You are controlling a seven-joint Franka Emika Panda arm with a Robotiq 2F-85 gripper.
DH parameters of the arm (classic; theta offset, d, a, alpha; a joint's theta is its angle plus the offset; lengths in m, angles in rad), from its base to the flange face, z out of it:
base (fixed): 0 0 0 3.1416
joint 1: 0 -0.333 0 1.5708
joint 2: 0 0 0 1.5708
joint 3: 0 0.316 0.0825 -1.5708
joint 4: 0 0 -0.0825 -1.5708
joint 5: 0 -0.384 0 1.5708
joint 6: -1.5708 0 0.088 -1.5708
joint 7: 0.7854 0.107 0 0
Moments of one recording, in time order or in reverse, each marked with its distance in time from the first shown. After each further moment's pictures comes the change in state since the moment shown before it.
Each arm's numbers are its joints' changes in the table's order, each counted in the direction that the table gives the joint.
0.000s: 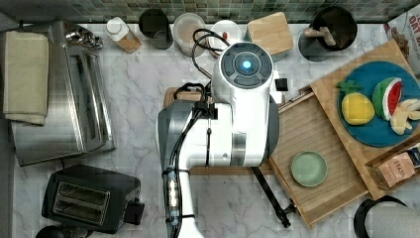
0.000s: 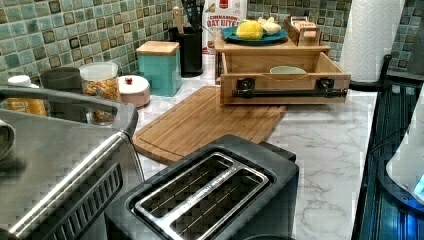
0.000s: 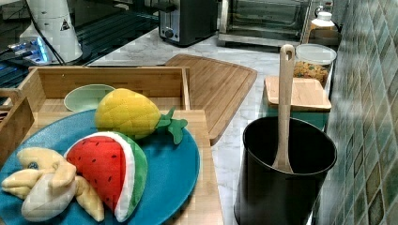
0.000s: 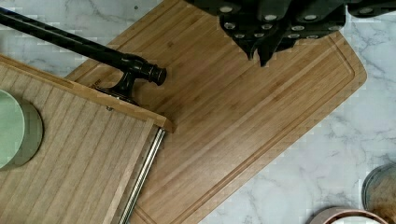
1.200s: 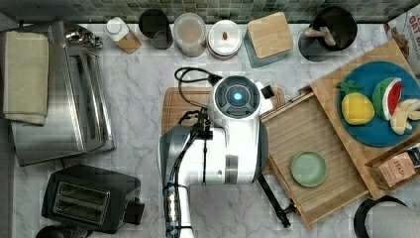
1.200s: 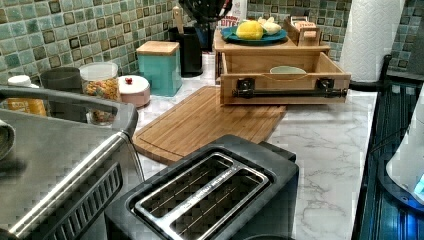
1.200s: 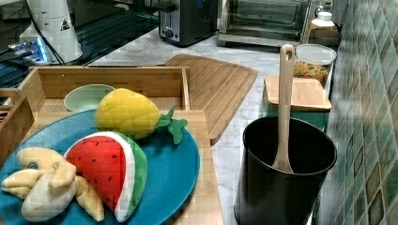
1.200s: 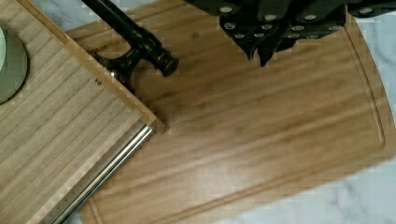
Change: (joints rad) arm -0.014 -0.073 0.006 0.234 0.008 -0.143 -0.363
